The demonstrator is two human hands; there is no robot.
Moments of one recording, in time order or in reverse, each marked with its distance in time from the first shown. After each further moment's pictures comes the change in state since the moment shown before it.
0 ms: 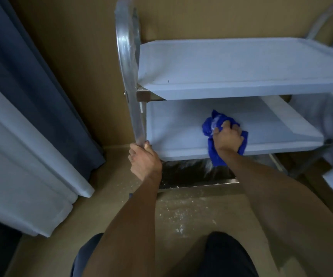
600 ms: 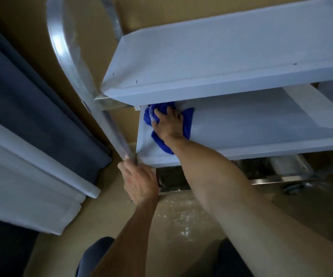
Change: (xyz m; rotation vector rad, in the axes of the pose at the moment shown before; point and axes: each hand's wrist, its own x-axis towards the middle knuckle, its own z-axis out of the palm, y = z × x) left_hand -0.039 -0.004 0.024 0.022 0.098 0.180; right_hand 0.017 -0.148 0.069 0.084 -0.302 -0.490
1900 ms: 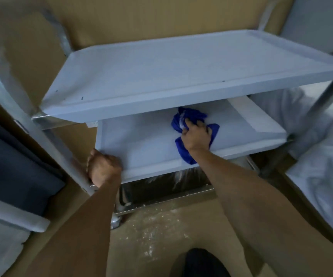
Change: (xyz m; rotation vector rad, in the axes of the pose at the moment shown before) left_hand 0.062 0.046 0.070 0.184 -0.186 -0.051; right_hand -0.057 0.211 -0.084 -0.059 0.247 0.345
